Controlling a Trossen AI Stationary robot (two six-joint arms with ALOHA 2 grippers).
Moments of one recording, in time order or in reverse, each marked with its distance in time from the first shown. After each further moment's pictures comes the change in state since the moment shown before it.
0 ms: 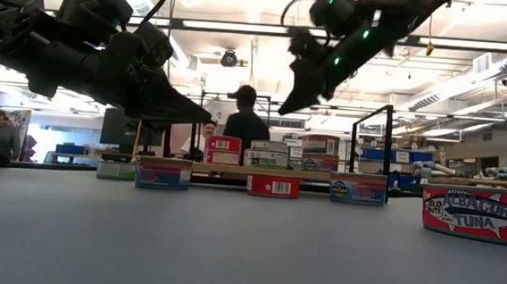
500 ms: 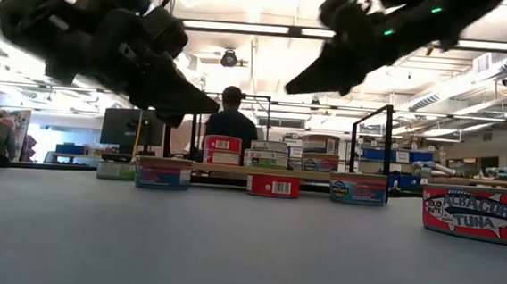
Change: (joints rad) left arm -0.002 -0.052 0.119 -0.252 0.173 0.032; right arm 0.370 -0.139 -0.289 0.306 0.055 0.181
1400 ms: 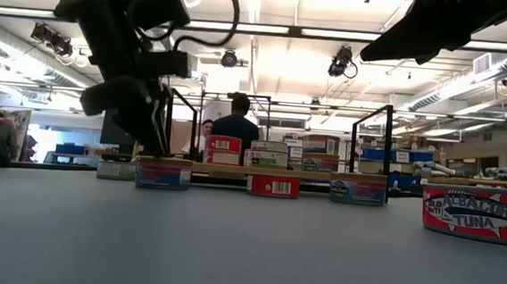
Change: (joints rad) left arm 0.002 -0.068 0.352 -1.209 -0.396 0.049; right arm 0.409 -0.215 -0.081 -0.227 0.455 0.179
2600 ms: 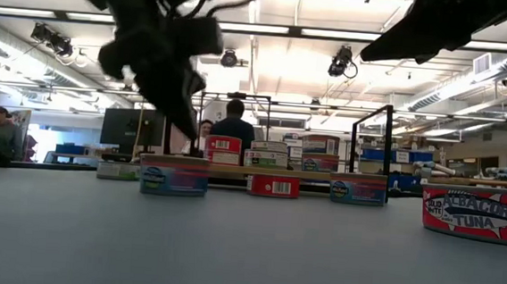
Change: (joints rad) left arm -0.040 0.097 0.180 0.005 0.199 0.046; right arm 0.000 0.001 0.001 -0.002 -0.004 -0.008
